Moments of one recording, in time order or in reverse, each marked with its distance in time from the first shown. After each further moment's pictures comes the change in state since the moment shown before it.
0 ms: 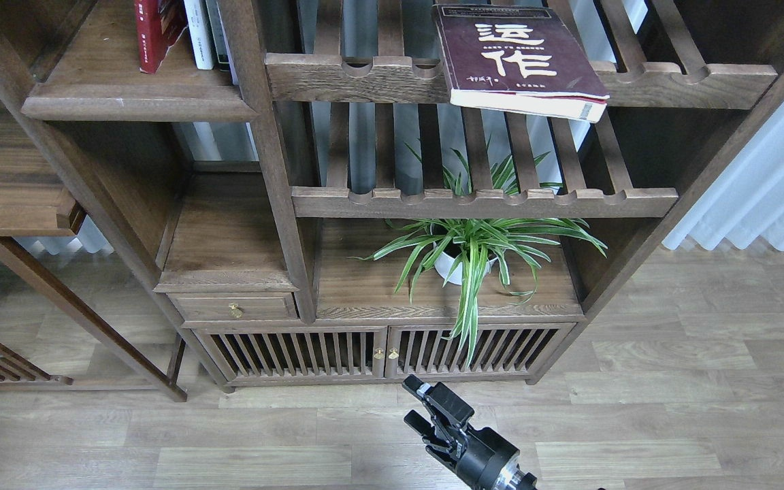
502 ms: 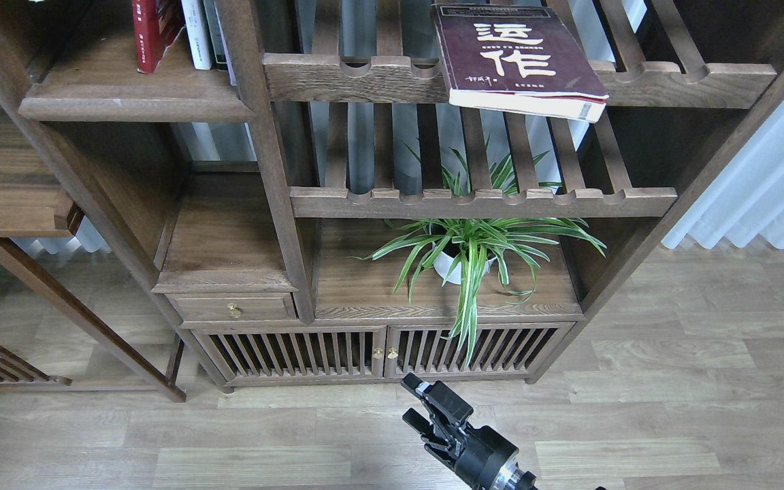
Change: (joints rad) left arm -0.195 -0.268 0.066 0.327 0.115 0.000 -0.020; right arm -0.001 0.000 0.001 0.012 0.000 0.000 0.000
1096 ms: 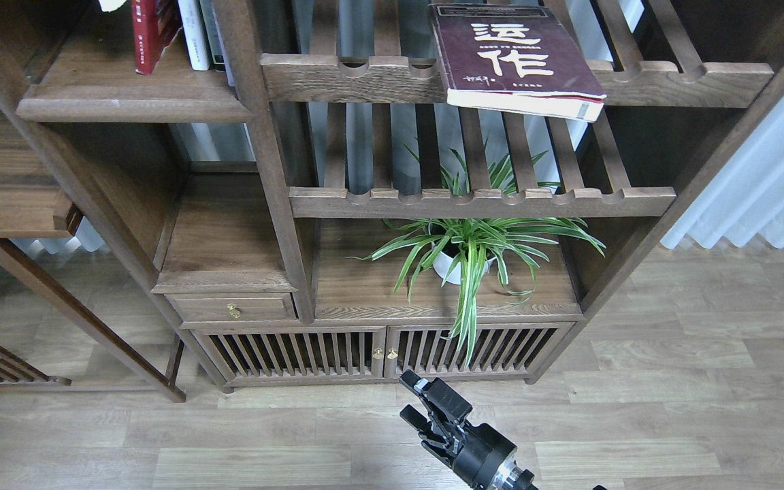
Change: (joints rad) left arm -0.079 -0.135 0.094 0.205 0.032 0.000 -0.077; right arm -0.003 0.000 0.003 0.016 0.006 0.000 0.001
